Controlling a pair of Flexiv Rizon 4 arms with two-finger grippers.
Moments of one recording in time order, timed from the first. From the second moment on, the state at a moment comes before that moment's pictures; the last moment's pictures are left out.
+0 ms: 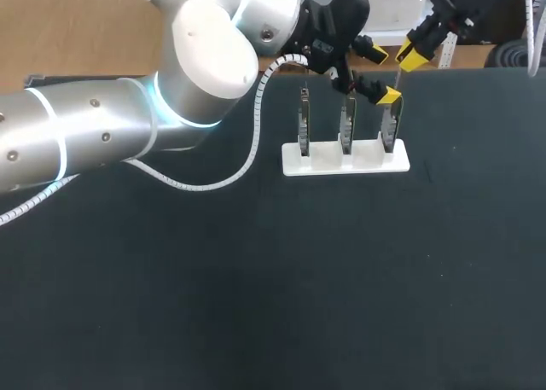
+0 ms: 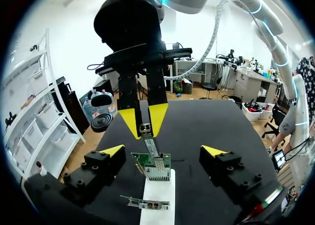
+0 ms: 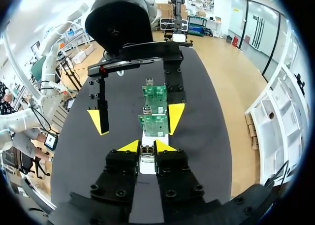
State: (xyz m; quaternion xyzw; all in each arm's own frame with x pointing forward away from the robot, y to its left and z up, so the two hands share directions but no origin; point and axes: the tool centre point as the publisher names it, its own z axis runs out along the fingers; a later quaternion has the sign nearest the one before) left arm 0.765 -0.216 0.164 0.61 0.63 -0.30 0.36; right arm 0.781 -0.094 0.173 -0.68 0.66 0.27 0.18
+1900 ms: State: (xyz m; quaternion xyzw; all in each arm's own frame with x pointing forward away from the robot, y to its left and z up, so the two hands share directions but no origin) left arm 0.765 -0.216 0.164 0.61 0.63 -0.30 0.36; right arm 0.779 -0.095 0.174 -0.69 0.66 0.27 0.17
